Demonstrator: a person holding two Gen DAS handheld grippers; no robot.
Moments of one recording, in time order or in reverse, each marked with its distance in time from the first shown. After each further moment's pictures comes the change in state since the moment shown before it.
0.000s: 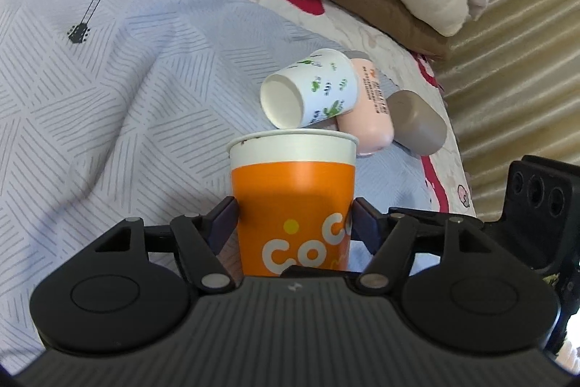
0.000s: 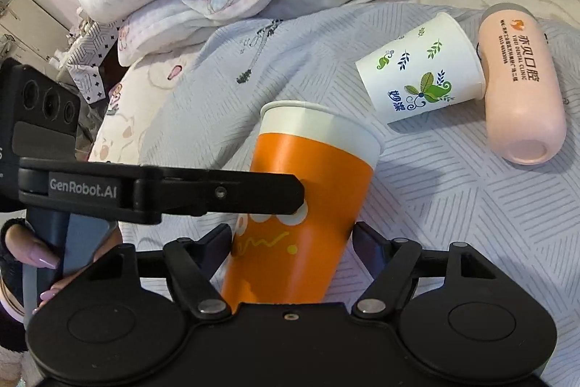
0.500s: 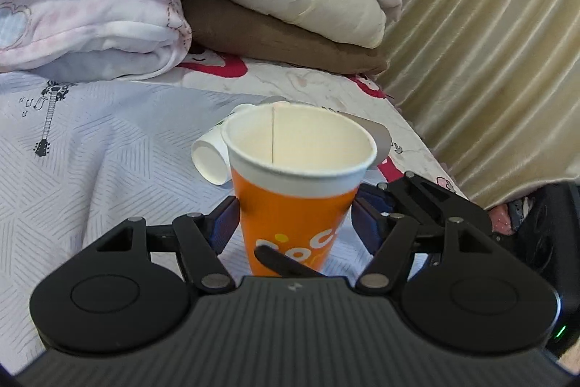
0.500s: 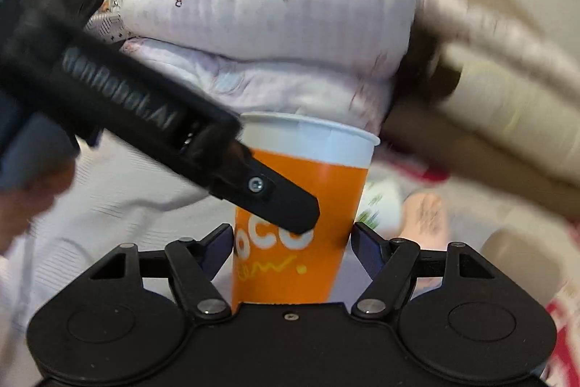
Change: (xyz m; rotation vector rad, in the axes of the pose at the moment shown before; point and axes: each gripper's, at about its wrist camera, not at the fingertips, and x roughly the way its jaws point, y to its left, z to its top) left arm -0.033 -0.056 -0.023 0.331 -0.206 -0.050; right arm -0.023 0.067 -0.068 -0.529 -0.496 -0.465
